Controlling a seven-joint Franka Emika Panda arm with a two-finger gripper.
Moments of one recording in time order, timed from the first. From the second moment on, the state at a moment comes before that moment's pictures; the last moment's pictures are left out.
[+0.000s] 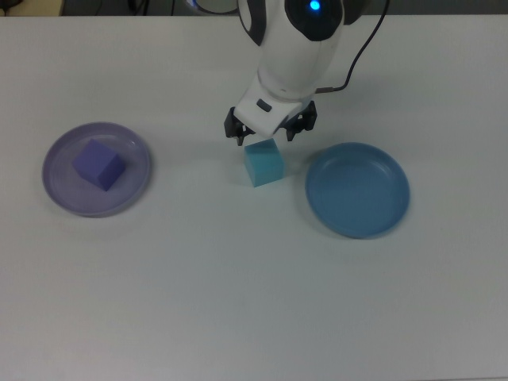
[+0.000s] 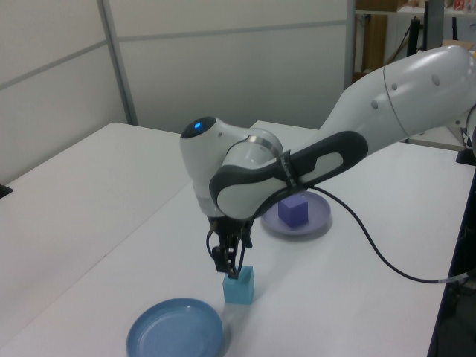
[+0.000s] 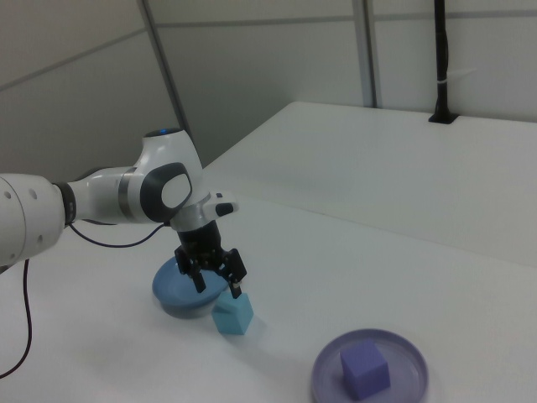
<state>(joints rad) 0.21 0.30 0.05 -1.76 -0.14 1.94 0.10</state>
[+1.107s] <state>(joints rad) 0.22 0.40 0.05 -1.75 -0.18 1.96 0.15</state>
